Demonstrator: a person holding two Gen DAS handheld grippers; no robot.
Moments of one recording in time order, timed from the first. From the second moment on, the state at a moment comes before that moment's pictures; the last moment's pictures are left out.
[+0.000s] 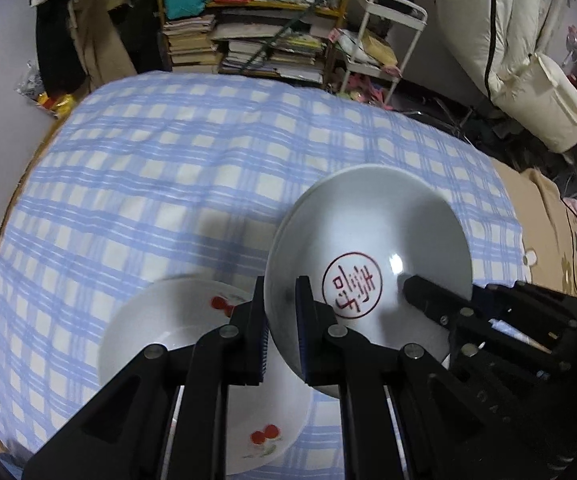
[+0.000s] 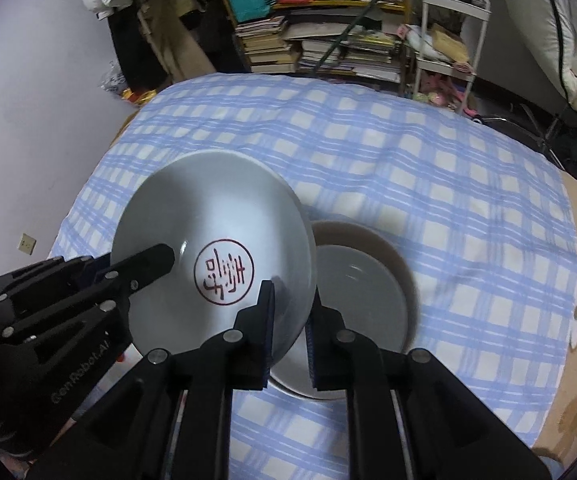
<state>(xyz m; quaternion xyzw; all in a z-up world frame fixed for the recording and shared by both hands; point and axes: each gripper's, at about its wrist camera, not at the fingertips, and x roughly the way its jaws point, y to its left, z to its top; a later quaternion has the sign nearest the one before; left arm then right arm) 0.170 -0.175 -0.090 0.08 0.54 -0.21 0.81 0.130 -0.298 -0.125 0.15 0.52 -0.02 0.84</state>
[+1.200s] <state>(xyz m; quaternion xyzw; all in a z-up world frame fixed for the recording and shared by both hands) 0.145 -0.228 -0.133 0.16 0.56 -0.20 0.79 0.096 -0.343 -0.177 0.21 0.50 -0.02 0.84</state>
